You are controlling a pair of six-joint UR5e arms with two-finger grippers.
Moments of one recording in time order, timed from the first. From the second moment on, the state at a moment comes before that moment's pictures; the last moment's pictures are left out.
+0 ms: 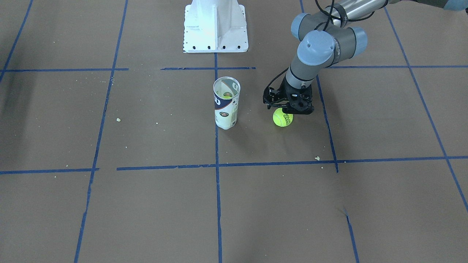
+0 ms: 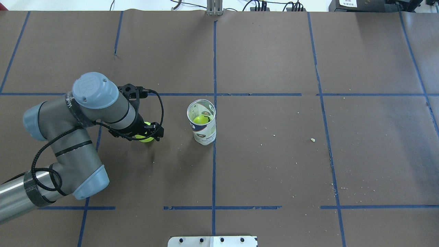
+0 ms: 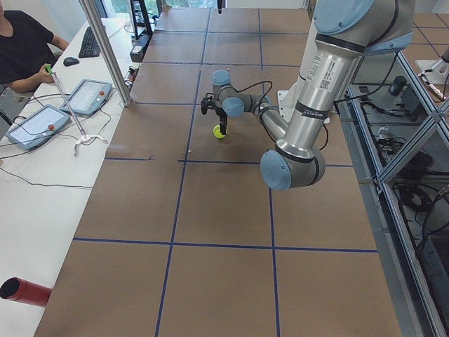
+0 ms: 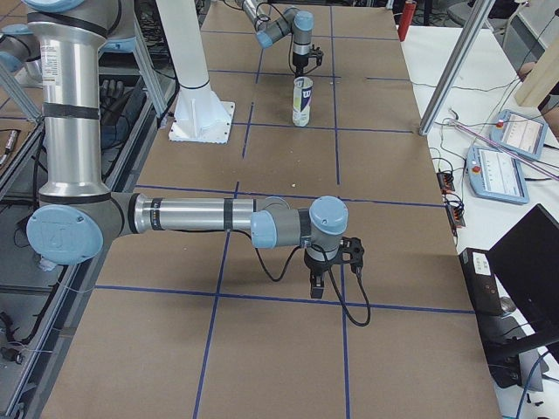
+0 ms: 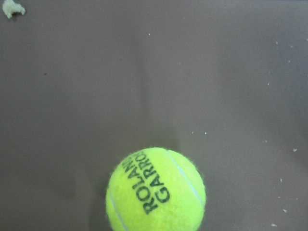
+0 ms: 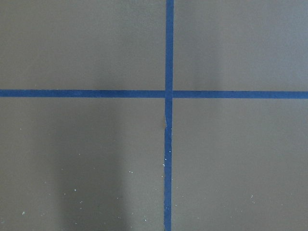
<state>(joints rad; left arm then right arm) -0.60 -2.00 -1.73 -1.75 -2.04 -1.12 1.46 -1.60 1.62 -1.49 2.30 0.16</state>
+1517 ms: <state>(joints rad) -0.60 -2.02 -1.64 -1.82 -1.99 -1.14 1.46 -1.60 1.62 -1.49 2.30 0.16</state>
